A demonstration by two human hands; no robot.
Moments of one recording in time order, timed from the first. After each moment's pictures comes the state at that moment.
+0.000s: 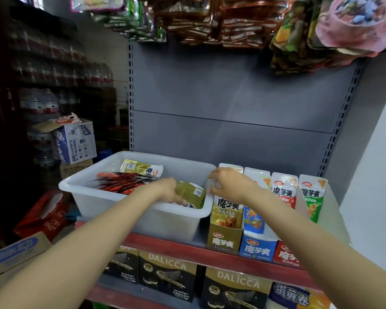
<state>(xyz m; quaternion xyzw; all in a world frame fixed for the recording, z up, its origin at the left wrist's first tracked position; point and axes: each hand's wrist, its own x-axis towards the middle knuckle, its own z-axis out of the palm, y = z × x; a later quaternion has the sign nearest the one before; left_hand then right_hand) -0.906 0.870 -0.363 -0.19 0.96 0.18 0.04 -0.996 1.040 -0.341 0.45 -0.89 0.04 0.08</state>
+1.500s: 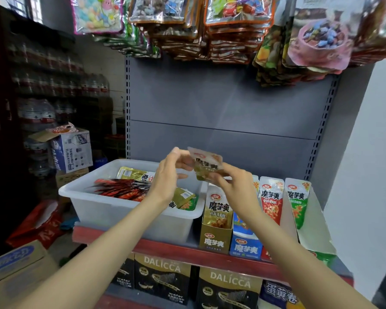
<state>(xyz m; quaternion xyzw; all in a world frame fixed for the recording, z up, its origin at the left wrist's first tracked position) -0.865 0.941 -0.331 -0.02 0.71 0.58 -0.39 -0.958 1.075 -0.344 0.45 -0.73 0.47 0.22</state>
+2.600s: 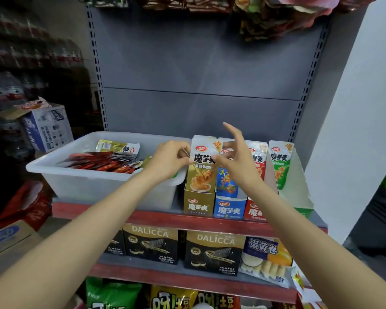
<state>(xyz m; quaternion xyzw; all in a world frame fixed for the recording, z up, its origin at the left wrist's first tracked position) -0.905 0.947 -0.360 -0.04 0.91 0.33 -0.24 -0.985 1.114 -0.372 0.36 -0.74 0.56 0.08</state>
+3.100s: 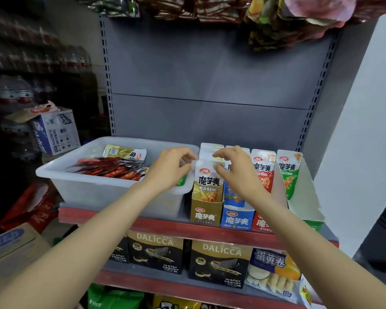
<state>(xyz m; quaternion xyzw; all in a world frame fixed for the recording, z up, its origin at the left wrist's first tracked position) -0.901 0.930 -0.366 -0.05 0.92 0.25 -0.29 -0.982 1.099 -0.367 0.38 -0.84 0.35 0.18</state>
